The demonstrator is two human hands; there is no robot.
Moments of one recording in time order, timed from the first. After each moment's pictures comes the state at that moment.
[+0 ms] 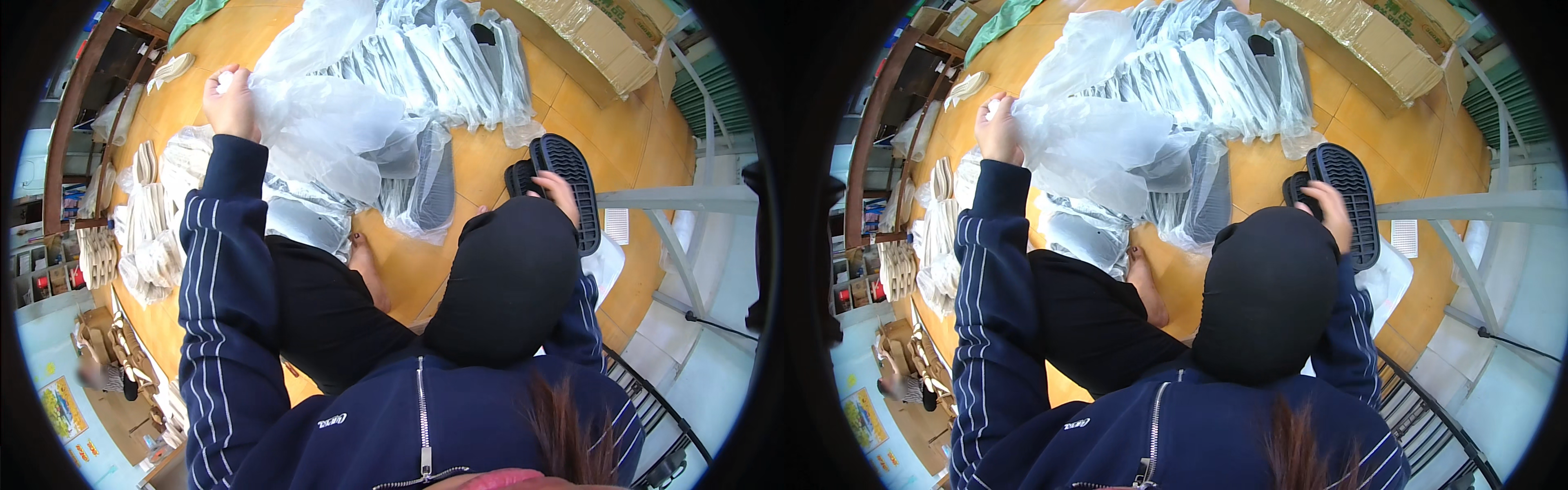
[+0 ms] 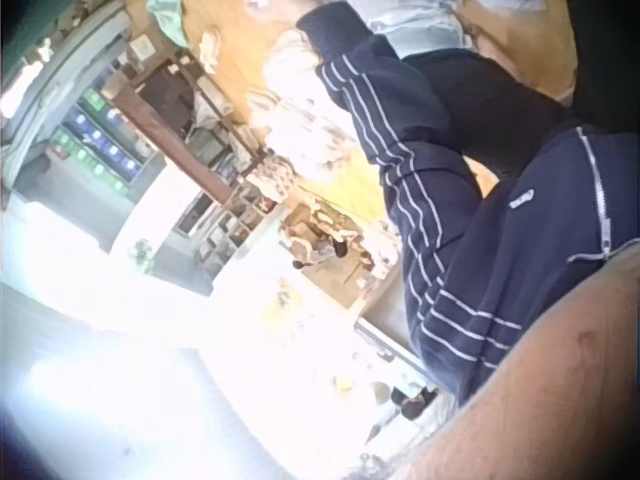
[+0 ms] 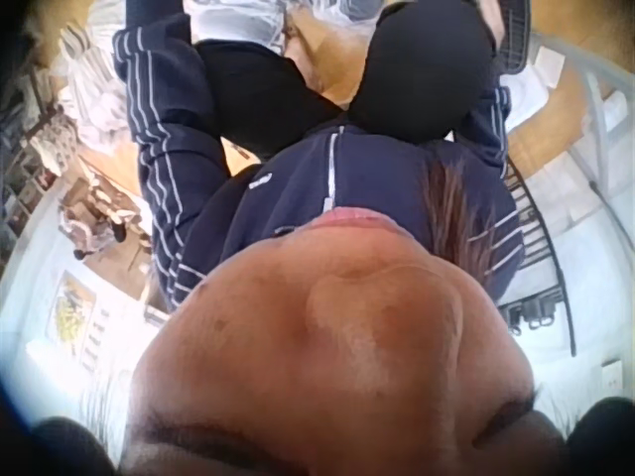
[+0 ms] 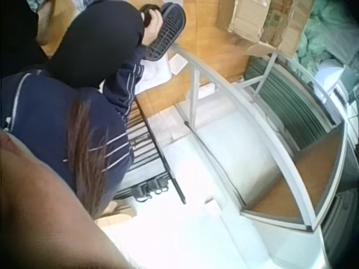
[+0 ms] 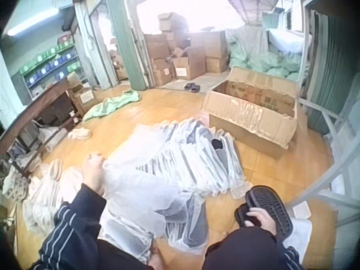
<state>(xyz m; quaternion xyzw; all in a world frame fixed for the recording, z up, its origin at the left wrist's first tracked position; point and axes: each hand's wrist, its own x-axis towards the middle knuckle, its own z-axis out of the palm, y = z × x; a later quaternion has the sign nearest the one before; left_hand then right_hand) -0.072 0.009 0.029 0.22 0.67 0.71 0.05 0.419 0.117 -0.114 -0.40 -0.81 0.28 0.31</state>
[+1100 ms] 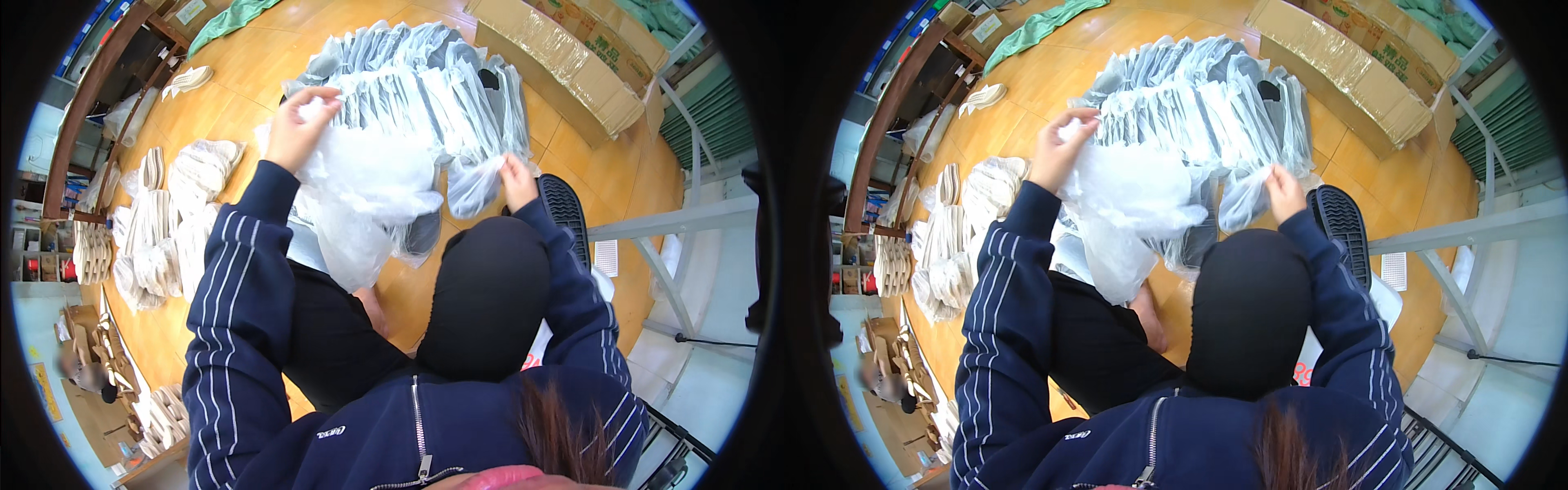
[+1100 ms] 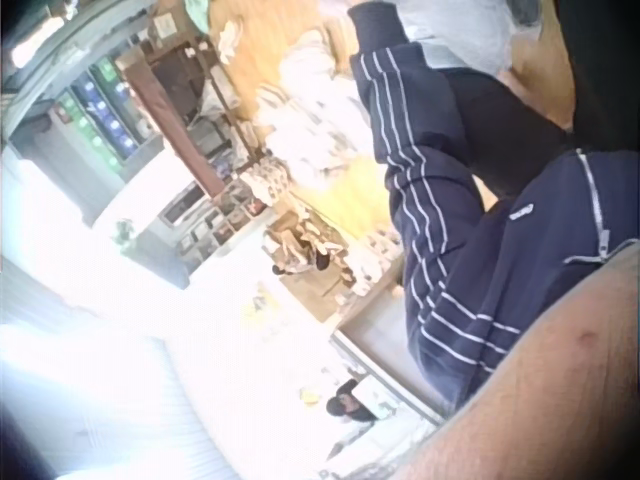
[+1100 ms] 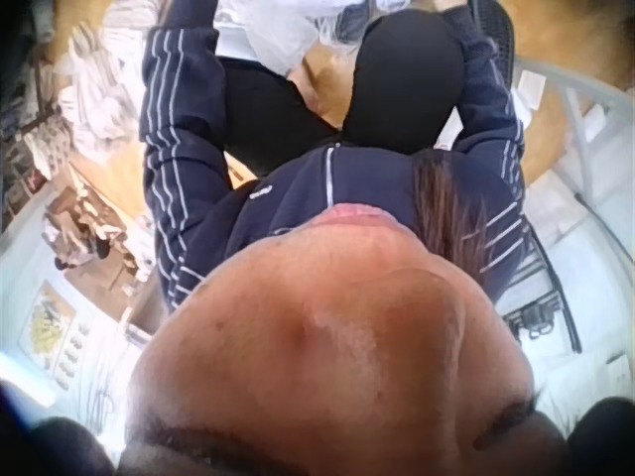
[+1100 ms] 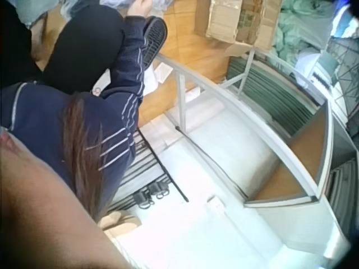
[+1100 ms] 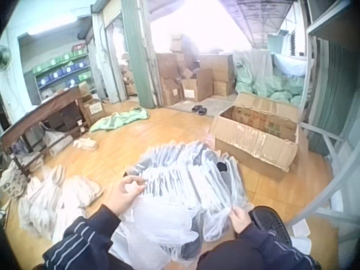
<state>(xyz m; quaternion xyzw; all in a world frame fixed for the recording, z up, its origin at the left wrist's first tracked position) -0.032 -0.002 0.039 0.51 0.67 0.52 0.16 0.306 0.184 -0.138 -0.30 -0.70 0.56 0.34</state>
